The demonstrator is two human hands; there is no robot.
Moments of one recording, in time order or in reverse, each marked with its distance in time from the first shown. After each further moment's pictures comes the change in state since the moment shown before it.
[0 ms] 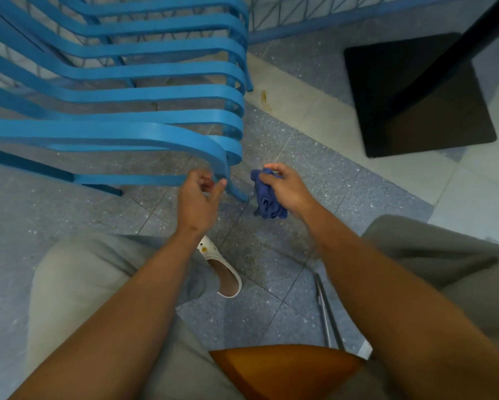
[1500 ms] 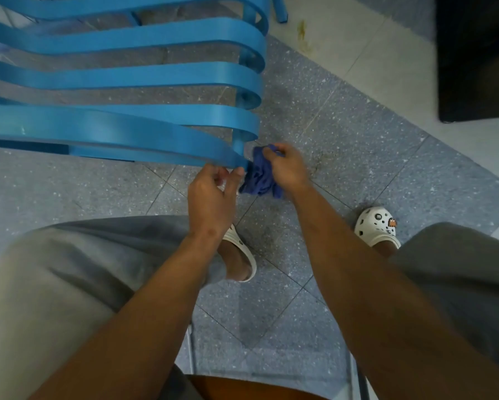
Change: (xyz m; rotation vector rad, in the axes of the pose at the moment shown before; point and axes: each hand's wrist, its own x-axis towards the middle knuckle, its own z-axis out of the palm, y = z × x) left_hand 0.005 -0.032 0.041 0.181 0.057 -0.125; right_hand 0.100 0.072 0.063 0.135 -0.013 0.121
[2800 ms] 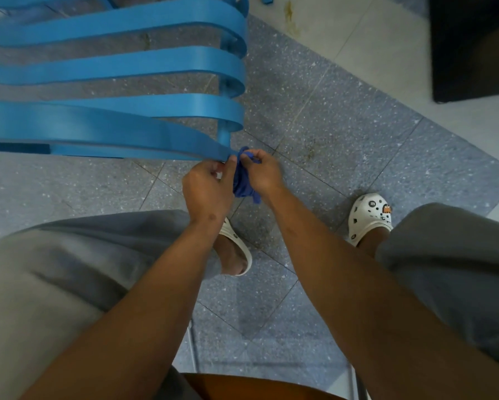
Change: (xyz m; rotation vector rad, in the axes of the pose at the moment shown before) left_hand 0.012 -0.016 0.033 0.117 0.049 -0.089; right_hand -0.010 0.032 0.033 0.116 -0.002 0.066
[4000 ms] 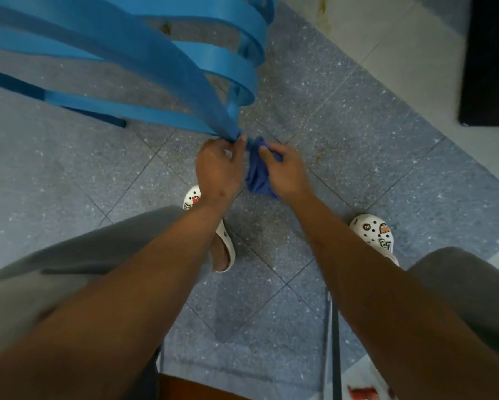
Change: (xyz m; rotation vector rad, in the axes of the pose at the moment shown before) left_hand -0.001 -0.012 0.043 -0.023 0.083 0.009; right_hand -0.016 0.008 -0.051 -0.279 -0.124 -0.289
